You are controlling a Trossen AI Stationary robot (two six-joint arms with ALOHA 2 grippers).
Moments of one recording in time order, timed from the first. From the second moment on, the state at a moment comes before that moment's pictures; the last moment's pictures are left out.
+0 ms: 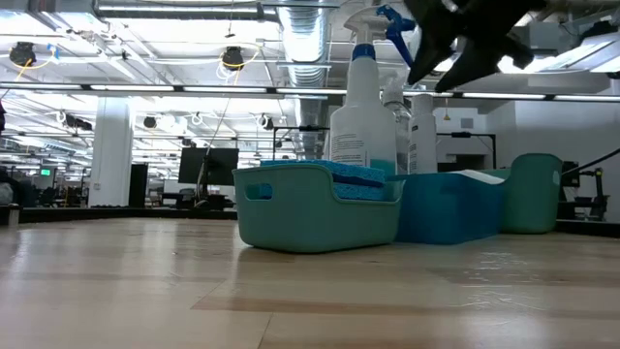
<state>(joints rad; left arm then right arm) 0.01 1.21 1.36 -0.32 -0.10 -0.13 0.39 1.50 1.11 -0.93 1.08 1.34</state>
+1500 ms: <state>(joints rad) -0.02 1.05 1.36 -0.63 -0.19 -0.16 1.13 0.87 0.85 -1.37 1.25 2.07</state>
